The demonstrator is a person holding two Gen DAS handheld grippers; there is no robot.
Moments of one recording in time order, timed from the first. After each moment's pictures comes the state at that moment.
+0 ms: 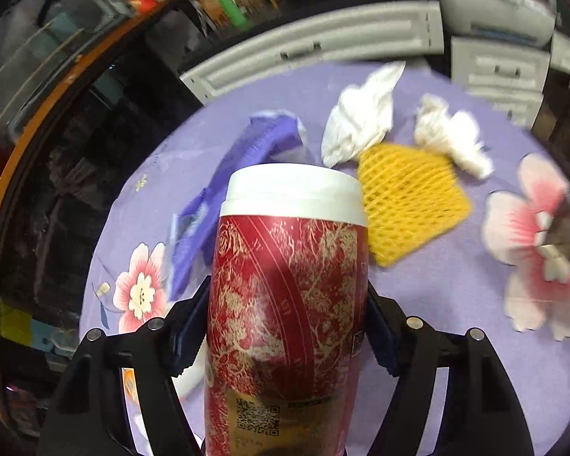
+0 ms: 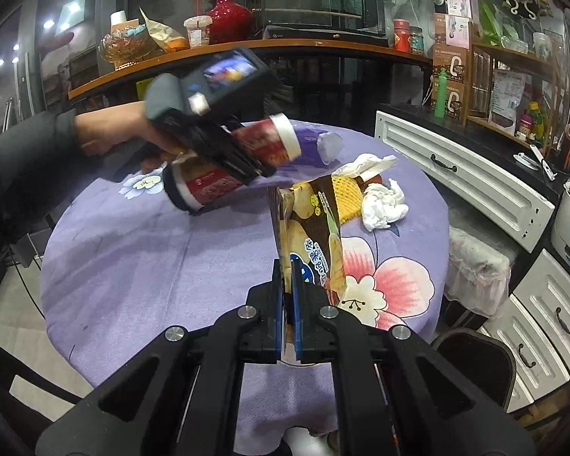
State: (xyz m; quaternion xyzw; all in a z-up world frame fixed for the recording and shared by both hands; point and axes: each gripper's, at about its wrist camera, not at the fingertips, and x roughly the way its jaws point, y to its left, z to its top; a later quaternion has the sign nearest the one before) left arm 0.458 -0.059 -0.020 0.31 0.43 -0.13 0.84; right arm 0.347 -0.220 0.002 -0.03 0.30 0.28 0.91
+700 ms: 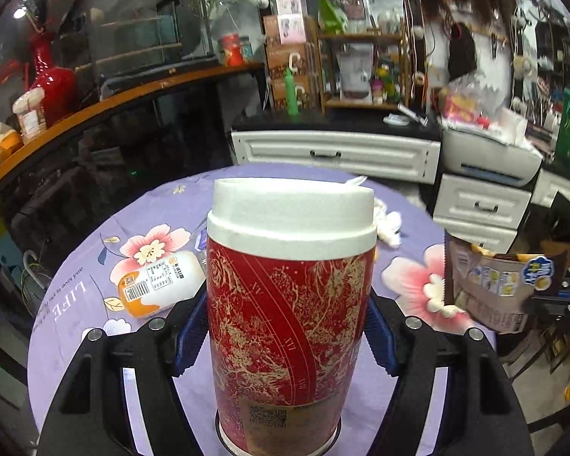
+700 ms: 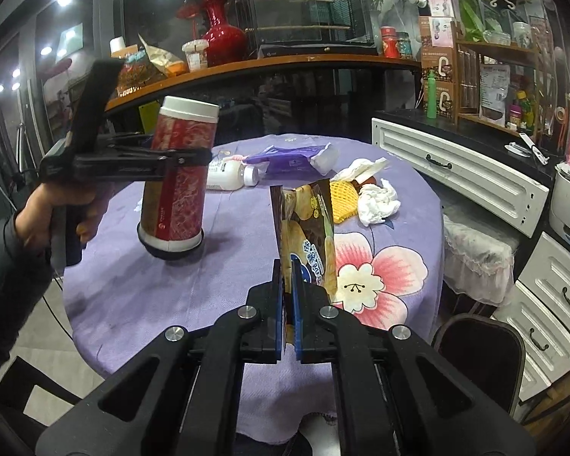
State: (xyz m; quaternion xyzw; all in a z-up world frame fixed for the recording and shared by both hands) left arm 0.337 -0.028 0.028 0.11 0.29 -0.12 0.94; right arm 0.314 -0.246 0.011 0.02 0.28 0.28 0.92
